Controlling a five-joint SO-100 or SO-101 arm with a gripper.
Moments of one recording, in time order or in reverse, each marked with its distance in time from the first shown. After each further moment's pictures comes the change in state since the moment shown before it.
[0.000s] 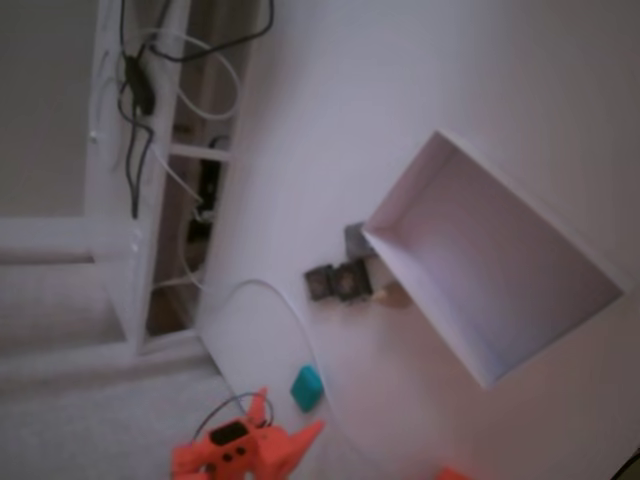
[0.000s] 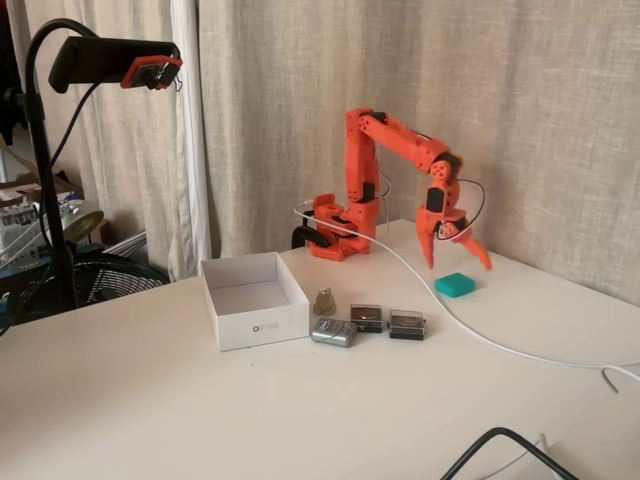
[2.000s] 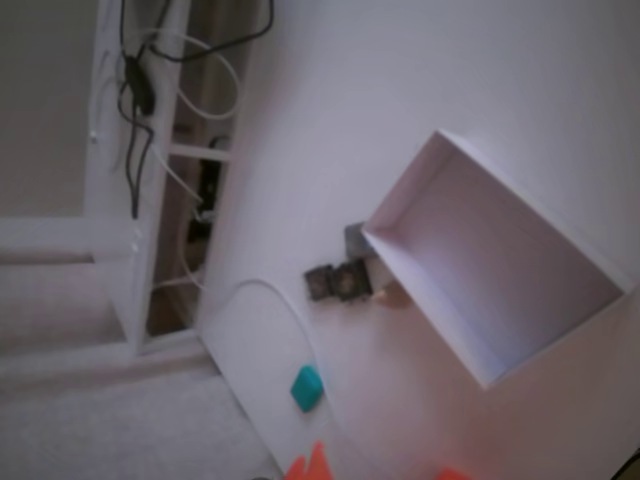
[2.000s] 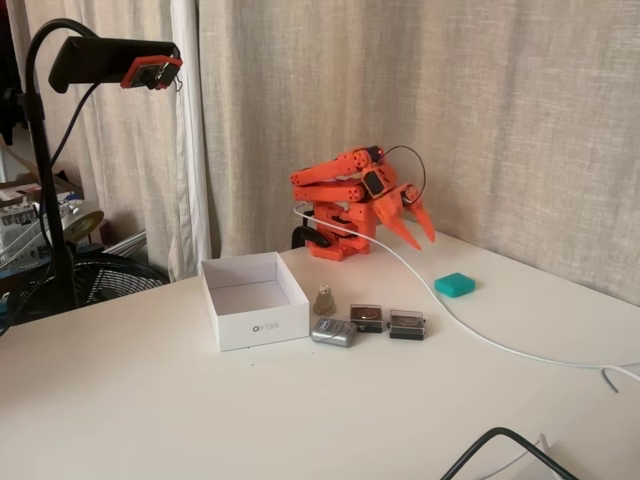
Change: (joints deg) arm -4.7 96.0 48.4 8.8 -44.9
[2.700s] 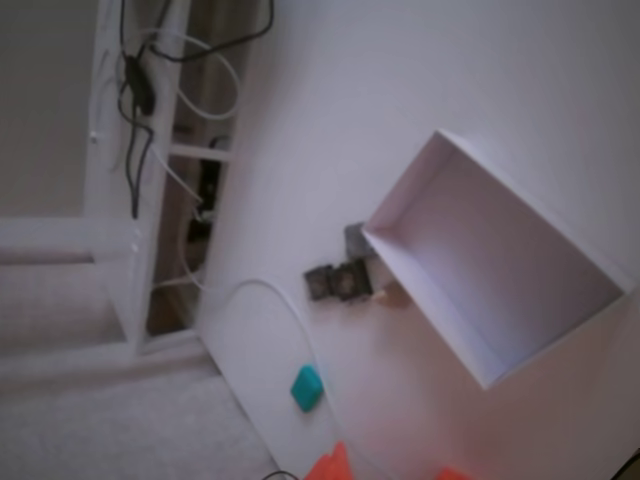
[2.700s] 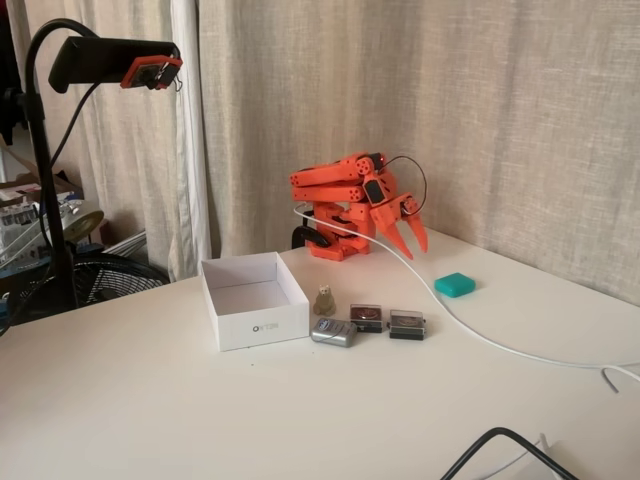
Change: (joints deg) arm -0.7 0.0 7.3 -0.4 -7.9
